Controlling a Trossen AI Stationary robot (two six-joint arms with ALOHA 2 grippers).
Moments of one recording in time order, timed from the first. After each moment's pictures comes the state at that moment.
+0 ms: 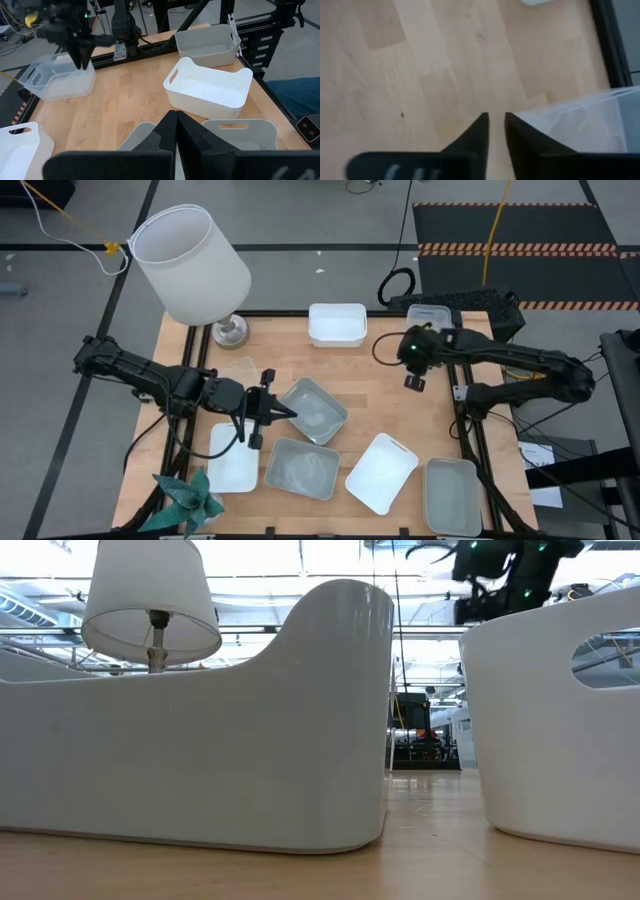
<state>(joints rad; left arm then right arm) -0.31 1.18 1.03 -0.26 -0.20 0.07 -0.37 1.10 0.86 -0.95 0.16 -0.13</state>
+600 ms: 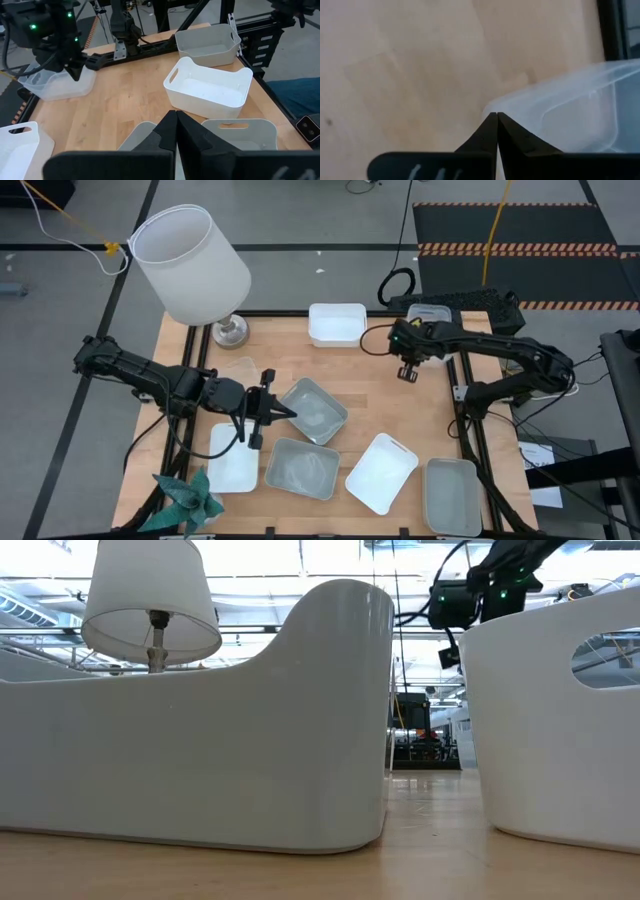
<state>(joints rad) -0.31 1.18 1.03 -0.26 -0.20 0.07 -0.51 1.30 0.86 -0.91 0.26 -0.17</state>
